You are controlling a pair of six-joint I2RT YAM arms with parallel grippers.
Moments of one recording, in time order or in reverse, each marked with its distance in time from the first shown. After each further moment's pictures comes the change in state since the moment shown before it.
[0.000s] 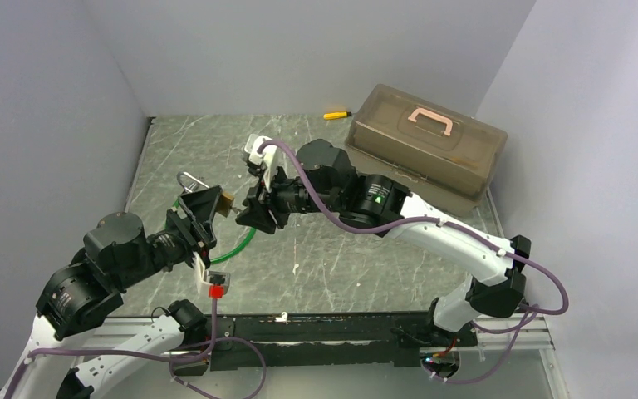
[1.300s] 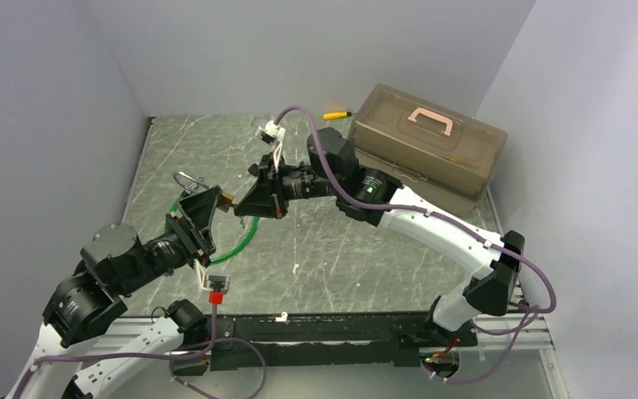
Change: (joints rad) left arm 0.006 -0.093 -0.114 0.131 0.008 0.124; right arm -0.124 0.023 -0.124 0.248 -0.283 0.312
